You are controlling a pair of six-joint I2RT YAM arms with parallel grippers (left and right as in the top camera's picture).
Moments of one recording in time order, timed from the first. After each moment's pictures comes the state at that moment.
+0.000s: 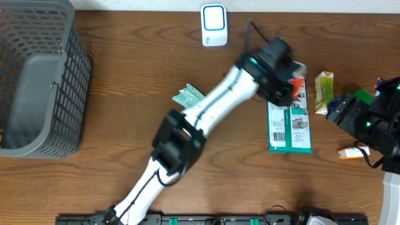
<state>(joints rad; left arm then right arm) -0.80 2.45 2.31 -0.90 0.62 -0.20 -0.27 1.09 1.39 -1.27 -0.16 0.35</state>
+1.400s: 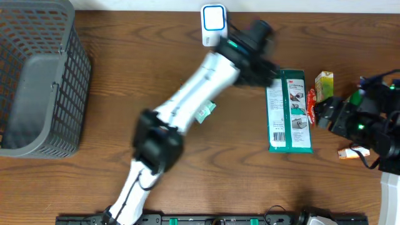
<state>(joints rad) -0.65 2.30 2.31 -1.14 0.35 -0.46 -0.21 1.09 1.39 -1.28 -0.29 0.20</state>
